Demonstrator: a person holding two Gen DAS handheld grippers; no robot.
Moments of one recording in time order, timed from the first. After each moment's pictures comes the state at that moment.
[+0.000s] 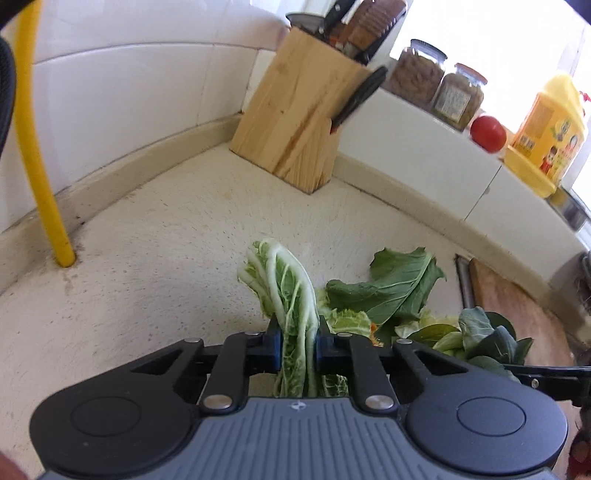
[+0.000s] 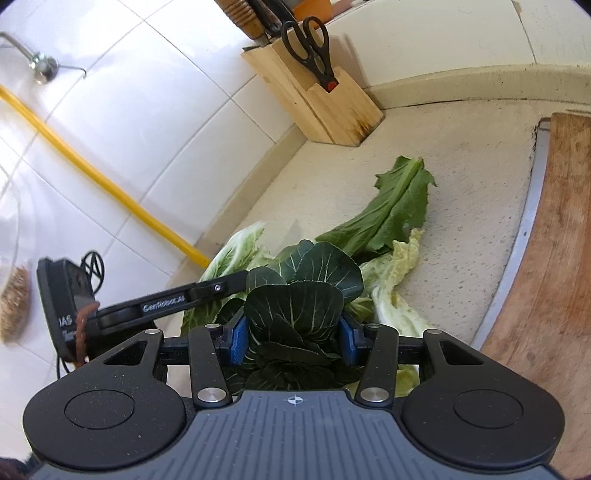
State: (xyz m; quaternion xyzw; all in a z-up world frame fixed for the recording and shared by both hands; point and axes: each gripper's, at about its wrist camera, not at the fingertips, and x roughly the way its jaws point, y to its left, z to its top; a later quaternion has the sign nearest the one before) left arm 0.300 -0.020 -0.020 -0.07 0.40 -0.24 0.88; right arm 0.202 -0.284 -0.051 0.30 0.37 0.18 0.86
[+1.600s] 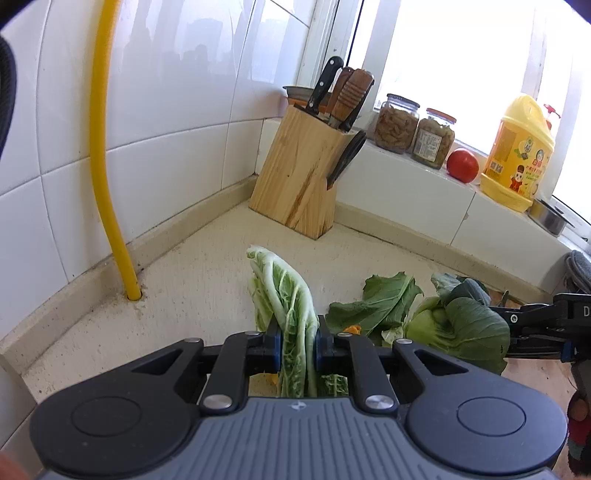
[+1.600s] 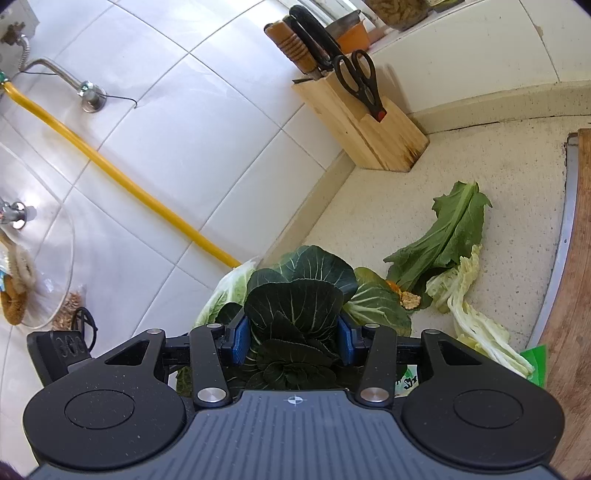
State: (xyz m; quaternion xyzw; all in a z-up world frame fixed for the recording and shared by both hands) left arm 0.232 0.014 0.035 -0.04 0.32 -0.22 0.92; right arm 0.184 -0.266 -0.019 0.34 0.31 0.21 0.86
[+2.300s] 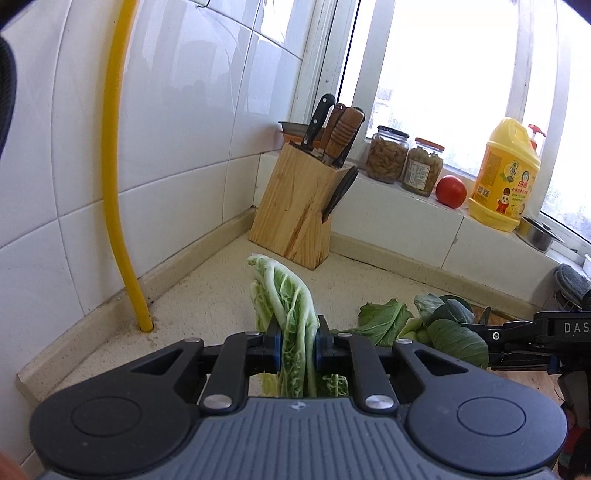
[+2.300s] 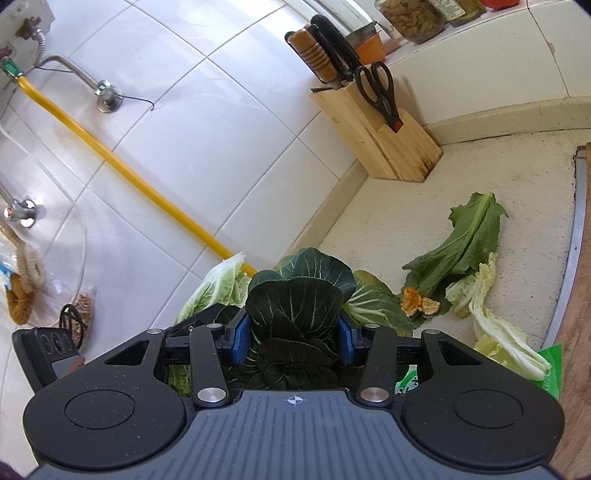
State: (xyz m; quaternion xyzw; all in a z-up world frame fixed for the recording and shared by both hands) left arm 0.221 0.029 0.063 -0.04 0.28 -0.22 0.93; right arm 0.177 -0.251 -0.005 0.34 0.30 0.21 0.87
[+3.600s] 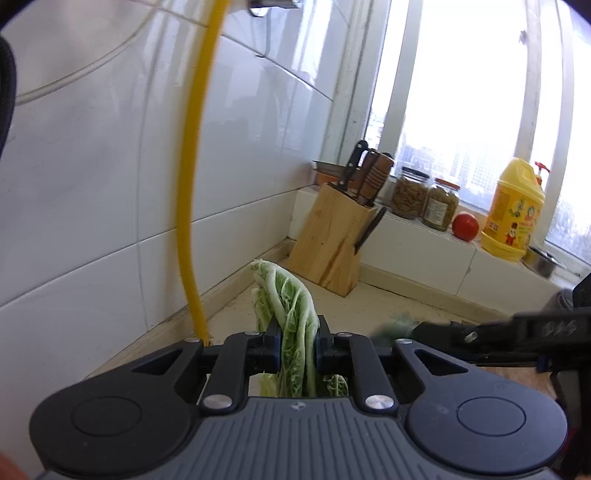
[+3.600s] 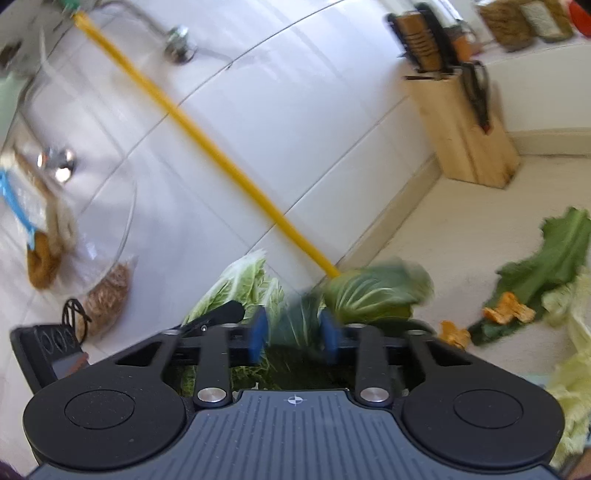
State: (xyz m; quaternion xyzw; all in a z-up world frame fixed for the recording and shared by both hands) left arm 0.191 0.094 0.087 -0.07 0.24 -0.19 0.95; right arm 0.185 -0.160 0.030 0.28 0.28 0.27 0.88
